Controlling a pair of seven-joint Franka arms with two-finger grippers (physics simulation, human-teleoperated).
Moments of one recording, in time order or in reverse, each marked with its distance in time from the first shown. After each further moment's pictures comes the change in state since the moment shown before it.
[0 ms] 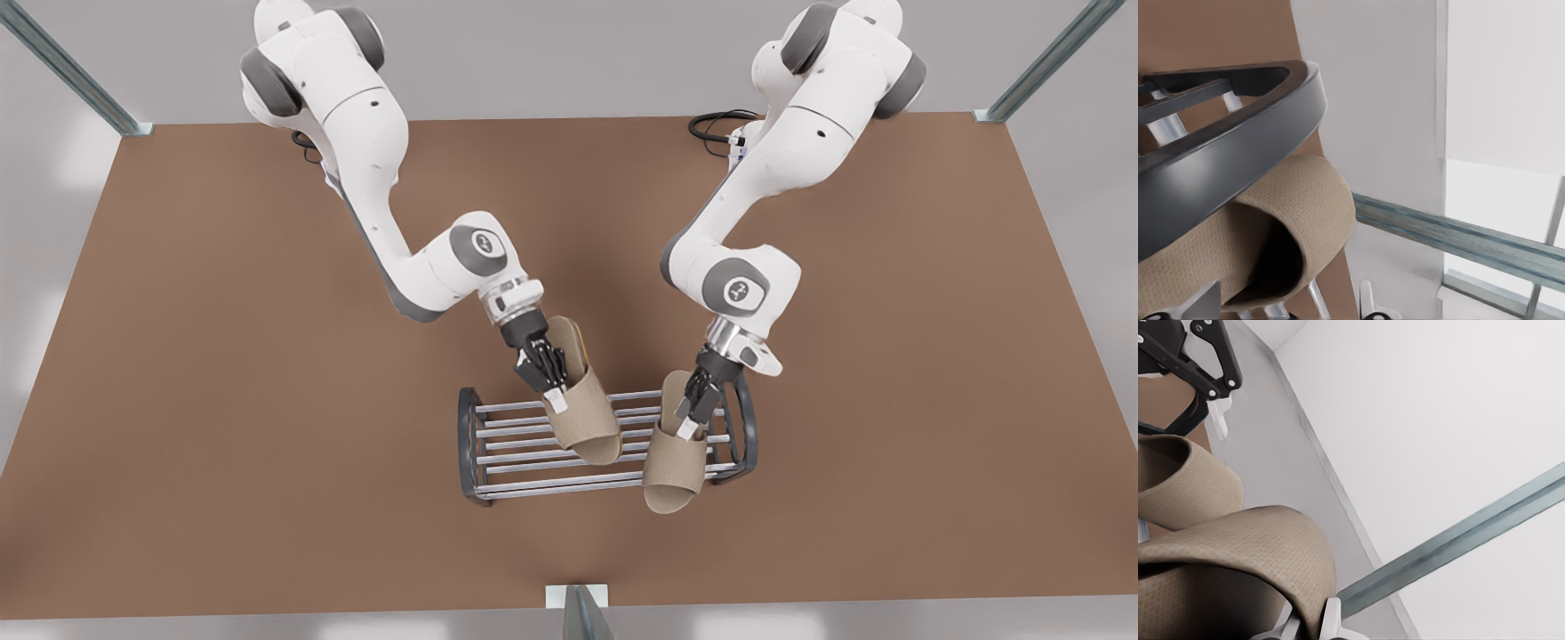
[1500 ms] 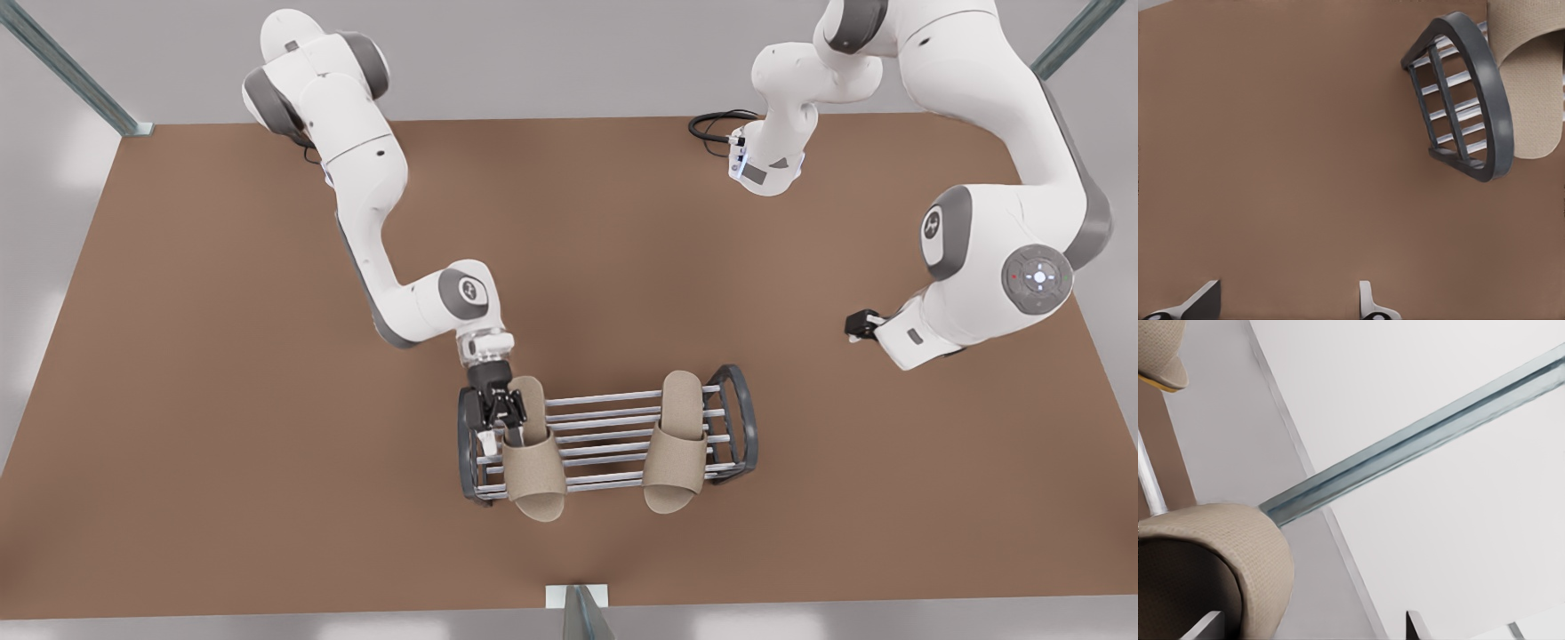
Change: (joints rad) left arm 0.130 -0.167 0.388 0.309 2.124 -1.704 -0.317; right arm -0.035 0.075 -0.053 -0.097 -0.015 -0.257 -0.015
